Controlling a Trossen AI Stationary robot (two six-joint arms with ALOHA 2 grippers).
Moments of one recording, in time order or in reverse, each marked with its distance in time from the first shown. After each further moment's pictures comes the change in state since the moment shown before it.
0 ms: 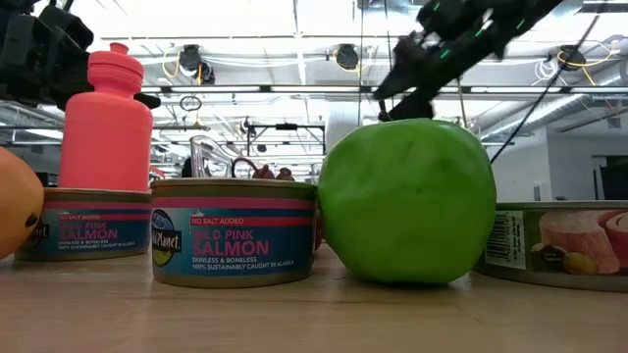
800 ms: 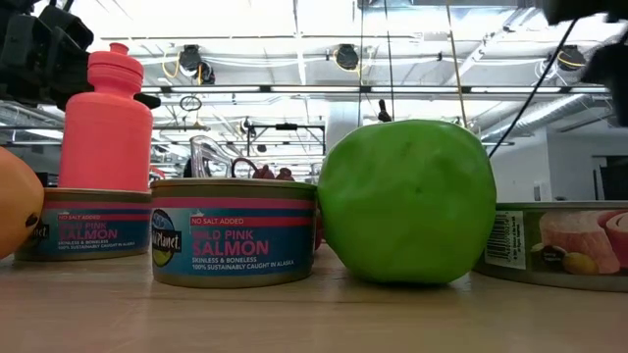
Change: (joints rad) left arm 0.000 0.000 0.000 0.000 0.000 0.000; right arm 1.196 -0.008 0.000 -0.644 0.368 0.927
